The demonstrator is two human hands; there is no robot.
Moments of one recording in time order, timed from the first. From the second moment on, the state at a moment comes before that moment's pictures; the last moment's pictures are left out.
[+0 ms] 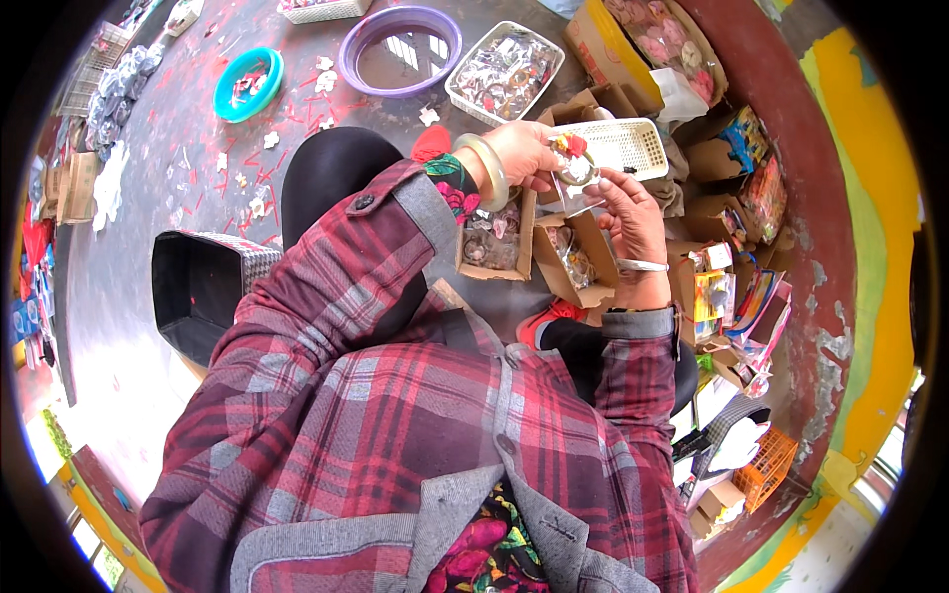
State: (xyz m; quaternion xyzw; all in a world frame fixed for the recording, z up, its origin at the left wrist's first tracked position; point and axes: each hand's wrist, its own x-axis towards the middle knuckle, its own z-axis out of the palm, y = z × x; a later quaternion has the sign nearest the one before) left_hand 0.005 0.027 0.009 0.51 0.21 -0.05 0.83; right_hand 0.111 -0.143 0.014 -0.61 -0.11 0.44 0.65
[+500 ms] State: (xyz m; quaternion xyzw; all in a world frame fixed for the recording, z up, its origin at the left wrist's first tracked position) left_hand -0.005 0.064 0.031 0.45 0.25 0.26 0.82; right_hand 0.095 -0.145 -0.047 -0.70 -0.12 0.46 0.53
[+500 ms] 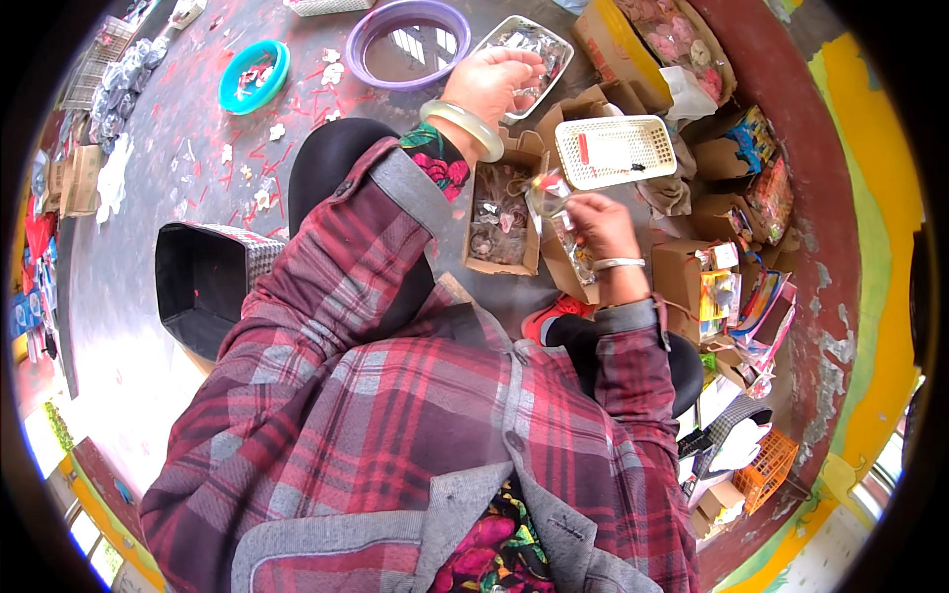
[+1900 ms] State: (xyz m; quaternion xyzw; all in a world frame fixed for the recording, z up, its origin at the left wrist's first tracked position) left_hand 0.002 0.046 0.022 0.45 0.23 0.17 0.84; right_hand 0.100 -0.204 -0.181 -0.86 -0.31 0.37 -0.14
